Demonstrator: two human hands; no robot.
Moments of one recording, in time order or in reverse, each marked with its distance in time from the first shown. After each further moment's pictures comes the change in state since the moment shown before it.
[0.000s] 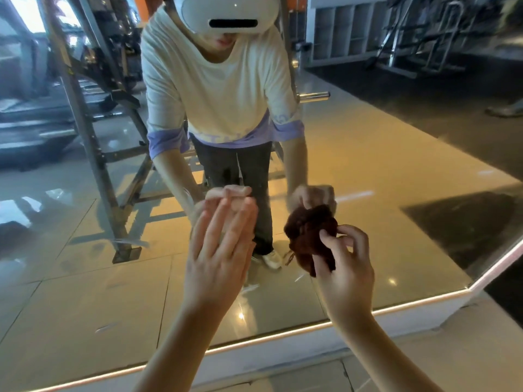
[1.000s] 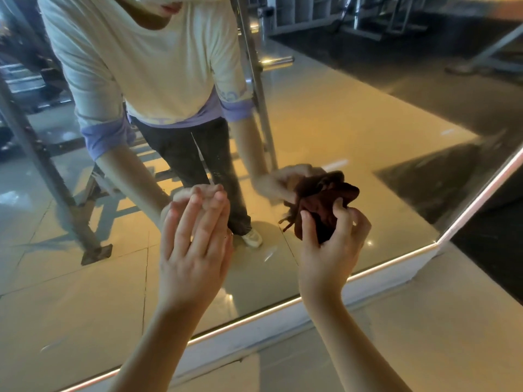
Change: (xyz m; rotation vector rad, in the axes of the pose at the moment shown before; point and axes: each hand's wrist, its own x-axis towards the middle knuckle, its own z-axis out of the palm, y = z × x) left_hand -0.022 0.026 0.034 -0.059 0.005 0.017; right_hand -0.016 0.018 0.015 -0.053 0.246 0.517
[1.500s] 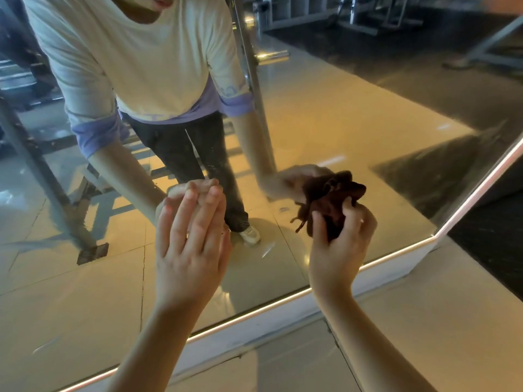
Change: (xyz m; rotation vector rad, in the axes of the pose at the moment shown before) left_hand -0.003 0.003 0.003 0.009 0.014 -0.006; right_hand 0.002 0.029 -0.004 0.001 -0.017 -0.045
